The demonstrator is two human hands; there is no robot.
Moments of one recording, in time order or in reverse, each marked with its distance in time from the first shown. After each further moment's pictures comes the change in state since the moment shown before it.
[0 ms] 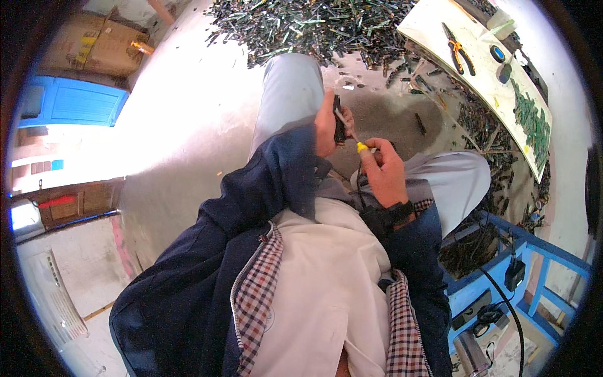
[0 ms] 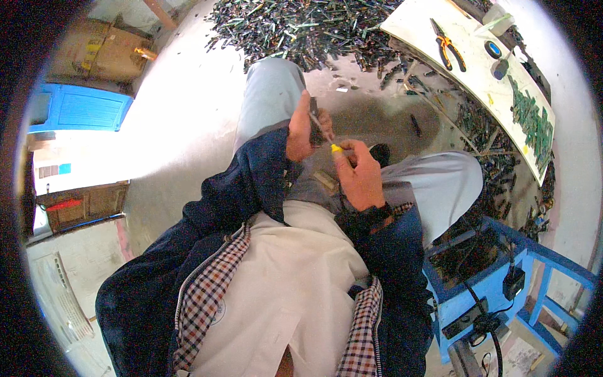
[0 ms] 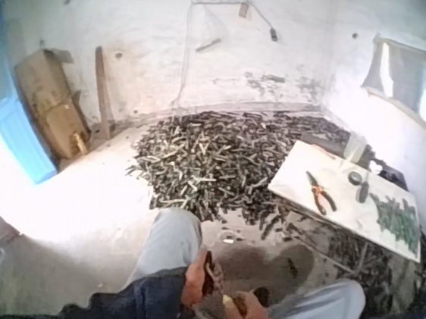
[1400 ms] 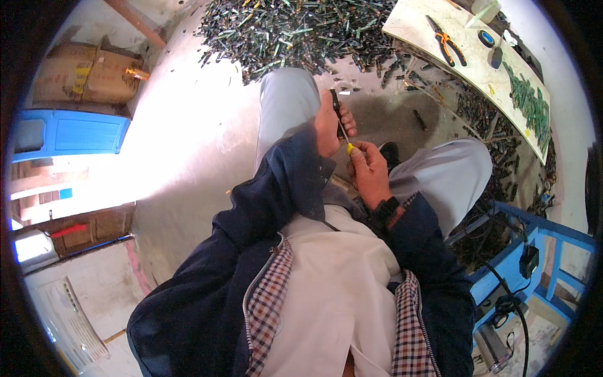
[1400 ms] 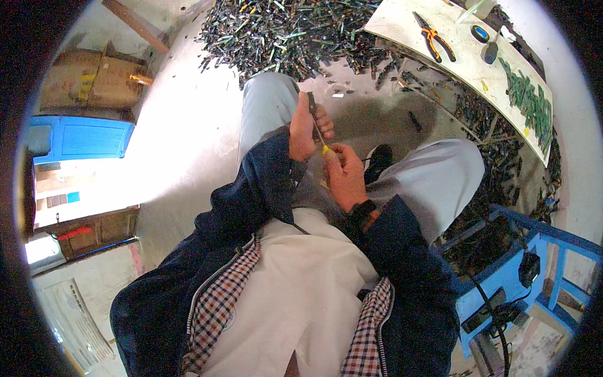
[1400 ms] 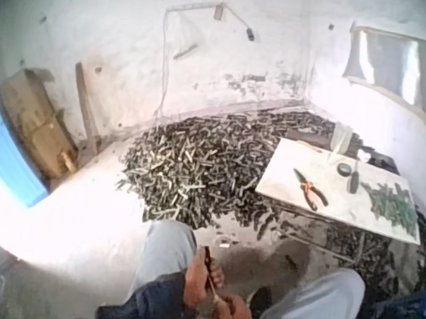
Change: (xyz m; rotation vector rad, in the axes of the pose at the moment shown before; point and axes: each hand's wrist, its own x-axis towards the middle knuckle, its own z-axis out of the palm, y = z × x) left_hand 0.021 0.014 0.015 -0.100 -0.034 -0.107; right_hand 0.010 0.007 0.035 0.417 0.045 0.190
